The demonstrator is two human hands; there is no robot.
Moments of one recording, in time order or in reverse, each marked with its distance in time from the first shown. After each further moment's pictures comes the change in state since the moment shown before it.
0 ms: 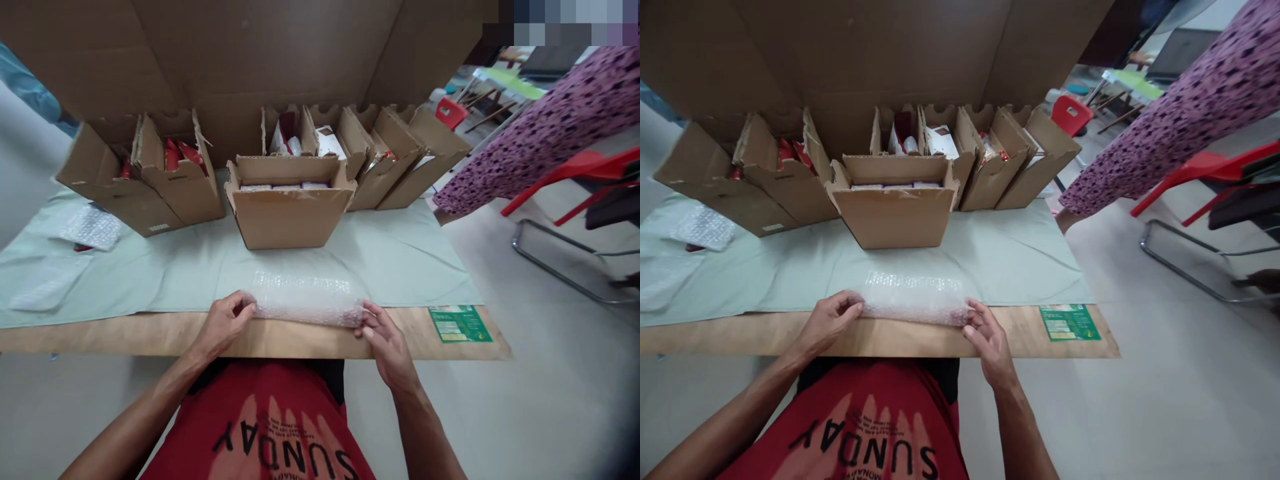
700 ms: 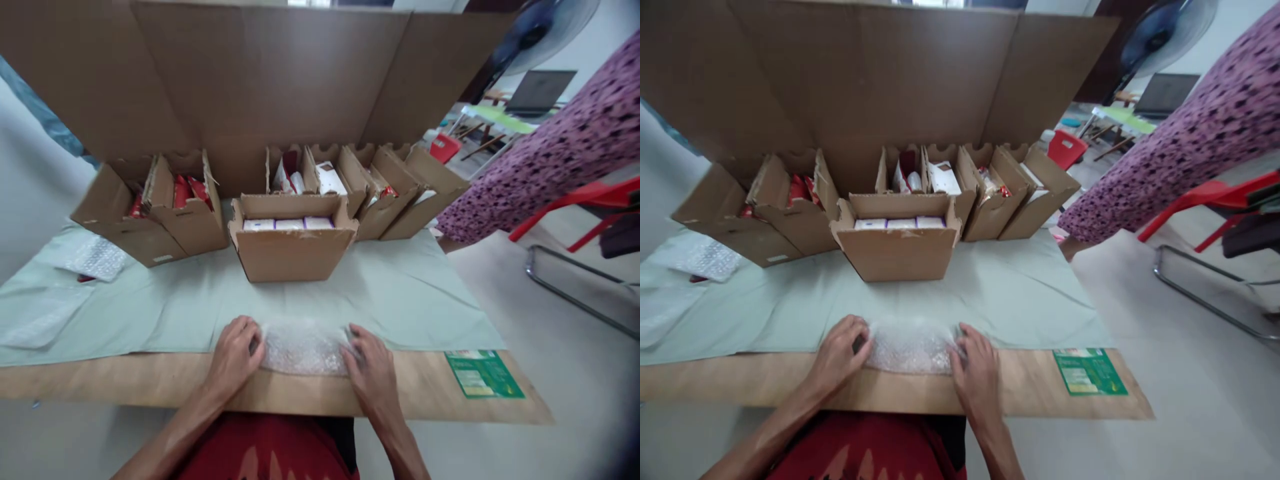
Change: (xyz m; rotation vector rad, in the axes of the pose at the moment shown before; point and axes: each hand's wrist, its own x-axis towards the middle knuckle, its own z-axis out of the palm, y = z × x) left_hand 0.018 0.005 0.021 0.274 0.107 0.165; right_hand 0.027 0.016 0.018 -0.828 0.166 -0.330
